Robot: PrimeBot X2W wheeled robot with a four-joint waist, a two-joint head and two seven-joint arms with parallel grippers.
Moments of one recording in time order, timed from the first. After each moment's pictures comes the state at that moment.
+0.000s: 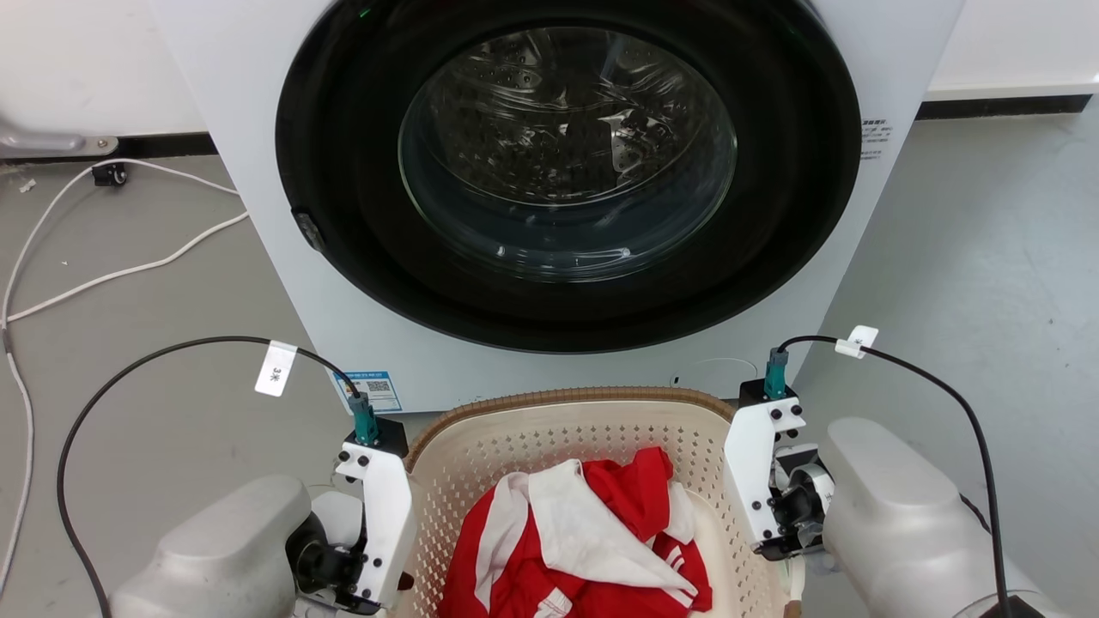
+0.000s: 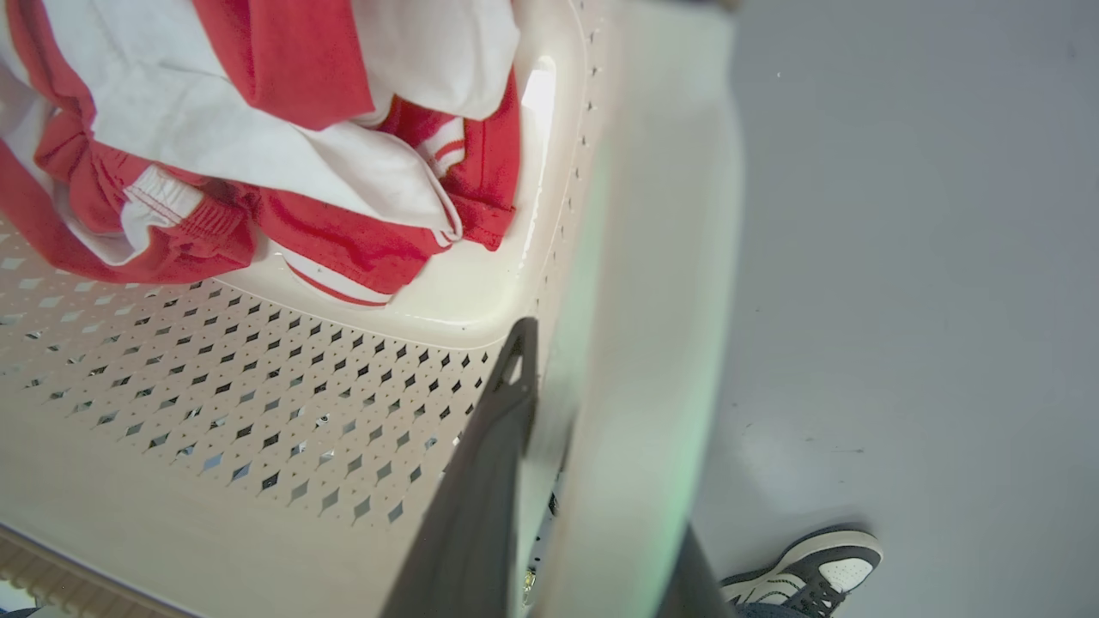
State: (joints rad) left arm -0.74 0.49 -1.28 0.73 -1.32 -0.13 0.72; right arm -0.77 -0.04 0.59 1.21 0.57 0.13 0.90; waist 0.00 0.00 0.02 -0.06
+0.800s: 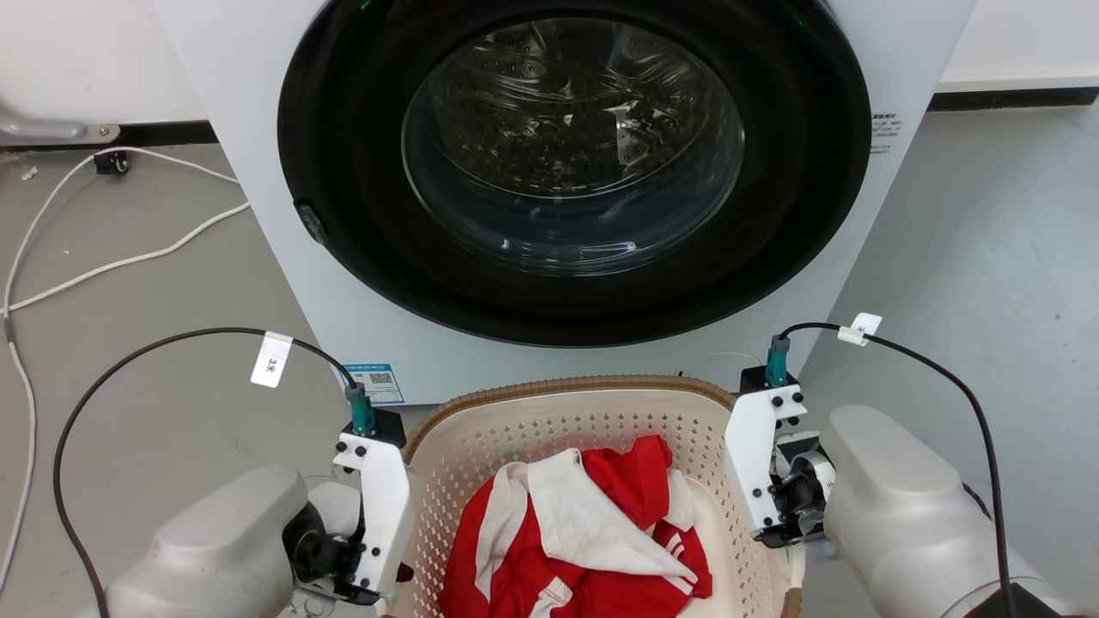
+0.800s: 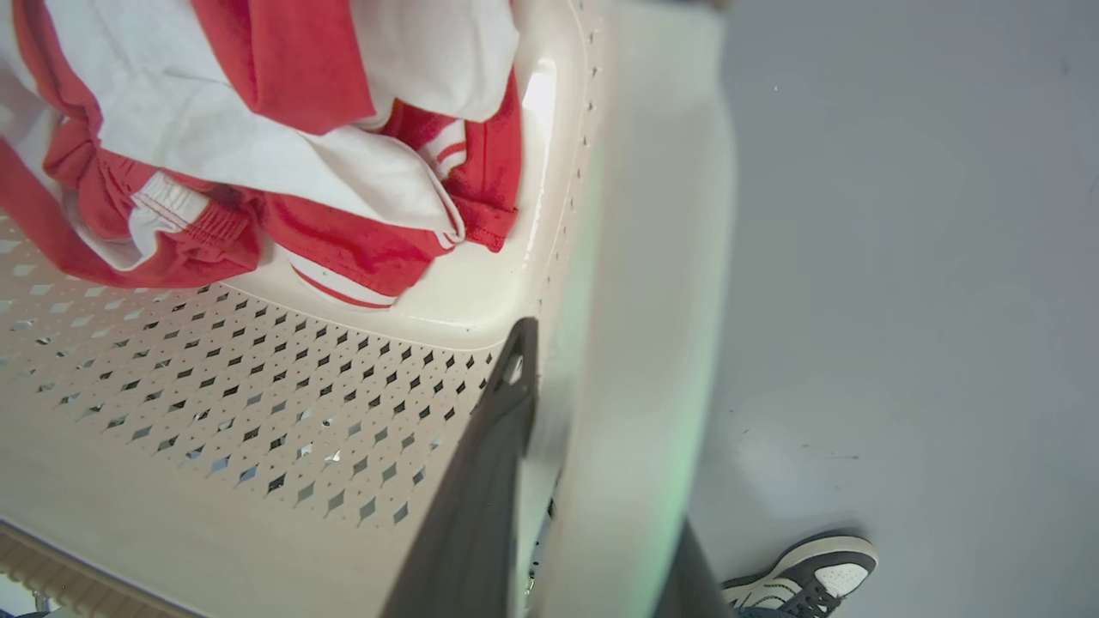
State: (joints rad) left arm -0.76 0.49 -1.28 0.73 -1.34 -0.13 0.73; right arm -0.80 -0.05 0.62 1.23 0.60 0.13 0.89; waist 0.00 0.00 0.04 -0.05
